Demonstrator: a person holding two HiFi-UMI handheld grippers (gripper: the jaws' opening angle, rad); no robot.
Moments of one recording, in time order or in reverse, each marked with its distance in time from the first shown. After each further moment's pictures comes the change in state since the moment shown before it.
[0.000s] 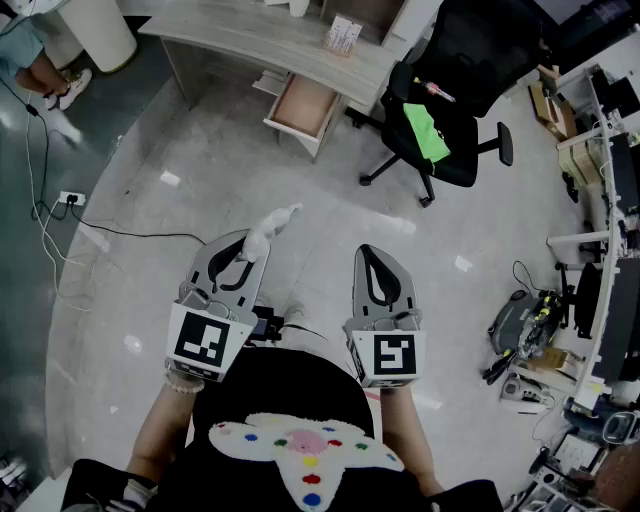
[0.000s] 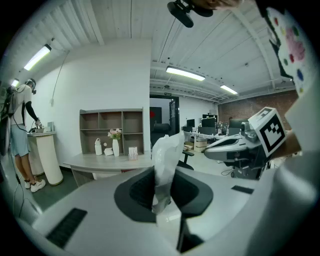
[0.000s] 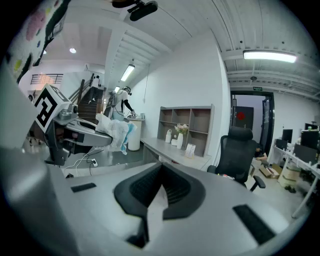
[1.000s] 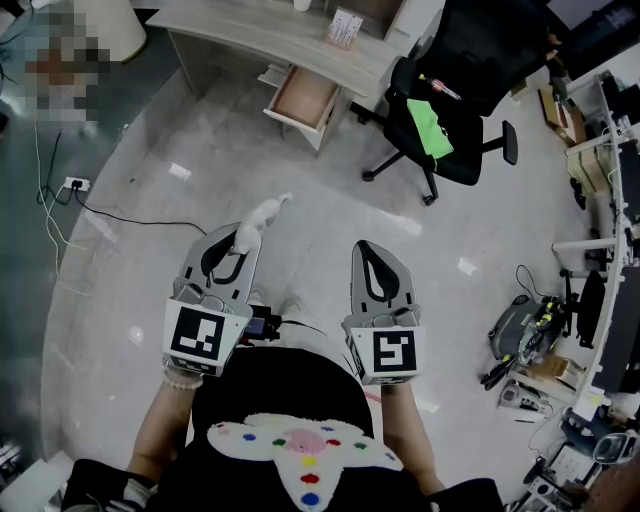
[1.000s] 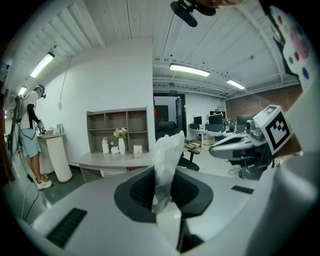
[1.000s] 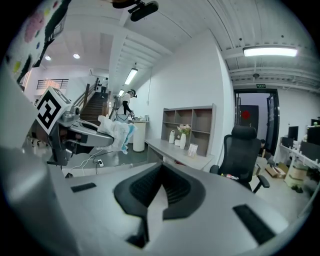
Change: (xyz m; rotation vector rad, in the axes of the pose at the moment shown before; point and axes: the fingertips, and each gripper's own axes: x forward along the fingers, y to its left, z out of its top) left arm -0.002 -0.028 0.005 0.004 0.004 0.098; right arm -0.023 -0.012 -0.013 0.020 -0.072 0.092
